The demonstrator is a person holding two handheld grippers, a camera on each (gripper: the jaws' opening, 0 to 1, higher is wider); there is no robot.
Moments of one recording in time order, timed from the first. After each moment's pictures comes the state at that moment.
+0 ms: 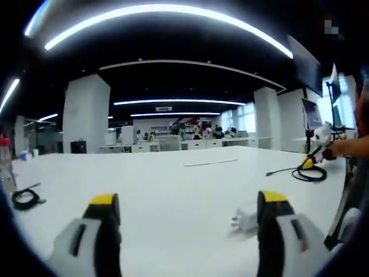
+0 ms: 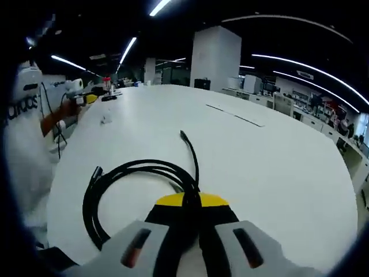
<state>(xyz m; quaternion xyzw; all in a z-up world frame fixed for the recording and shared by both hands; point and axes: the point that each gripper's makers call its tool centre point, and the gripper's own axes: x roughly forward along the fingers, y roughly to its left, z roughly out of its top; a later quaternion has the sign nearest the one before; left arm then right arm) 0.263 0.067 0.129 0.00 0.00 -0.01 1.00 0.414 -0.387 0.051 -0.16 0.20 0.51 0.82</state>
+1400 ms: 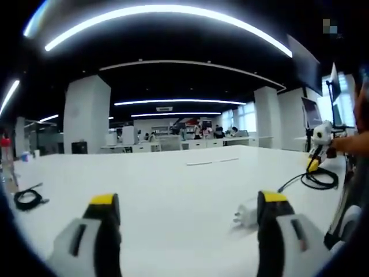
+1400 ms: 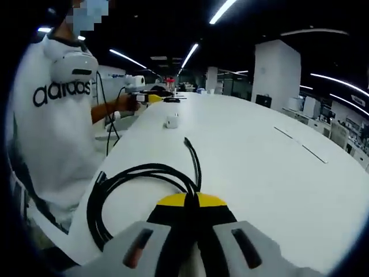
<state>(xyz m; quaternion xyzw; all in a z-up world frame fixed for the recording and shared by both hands) 0.256 0.074 0.126 0.01 0.00 -0.01 1.00 0.332 -0.306 0.059 -0.18 0.14 0.69 0.68</state>
